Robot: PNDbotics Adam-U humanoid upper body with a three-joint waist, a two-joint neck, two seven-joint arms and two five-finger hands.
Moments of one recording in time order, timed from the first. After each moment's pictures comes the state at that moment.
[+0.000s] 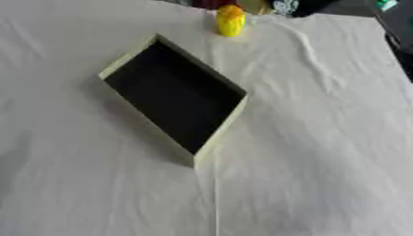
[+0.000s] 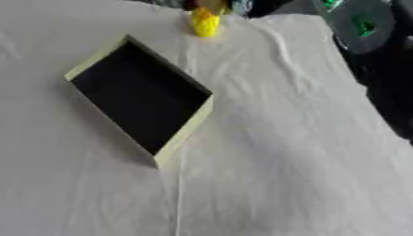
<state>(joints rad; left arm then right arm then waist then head) -0.39 0.63 0.07 -1.98 0.09 -0.19 0.63 -1.17 -0.65 0.41 -1.52 0.46 0.06 0.52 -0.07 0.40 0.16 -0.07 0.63</state>
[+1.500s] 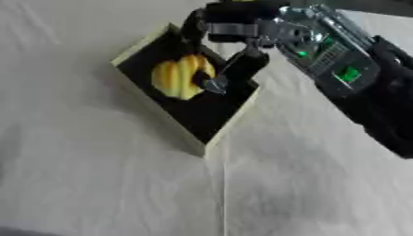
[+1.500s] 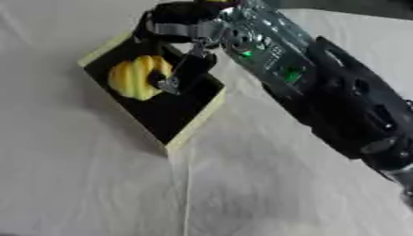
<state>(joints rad) -0.41 0.63 0.07 -1.98 0.10 -0.18 0.63 -1.13 -0.52 0.60 -1.51 0.40 0.00 0.63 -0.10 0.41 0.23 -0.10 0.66</state>
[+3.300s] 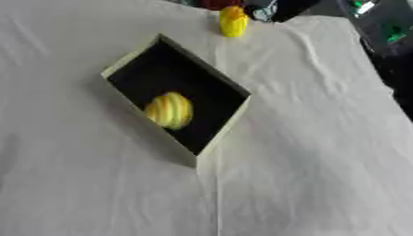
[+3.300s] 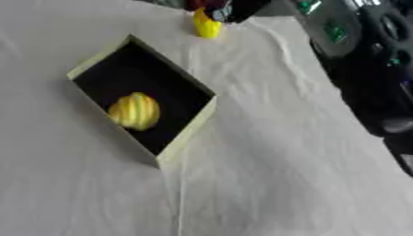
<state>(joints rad) -0.40 0.62 0.07 -1.98 0.10 -0.17 0.63 -1.19 -0.59 0.30 -1.29 0.72 0.05 0.42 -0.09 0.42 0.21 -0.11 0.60</state>
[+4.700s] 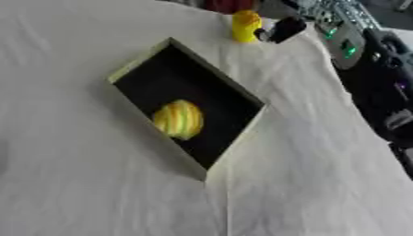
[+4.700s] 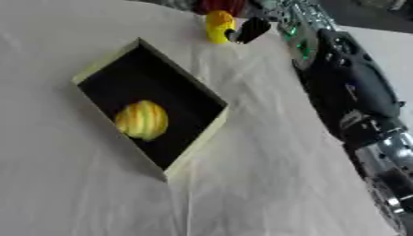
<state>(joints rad) -0.43 0.62 0.07 -1.98 0.10 -0.17 0.62 -1.29 -0.48 0.14 -0.84 0.92 0.00 0.35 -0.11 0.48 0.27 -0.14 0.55</state>
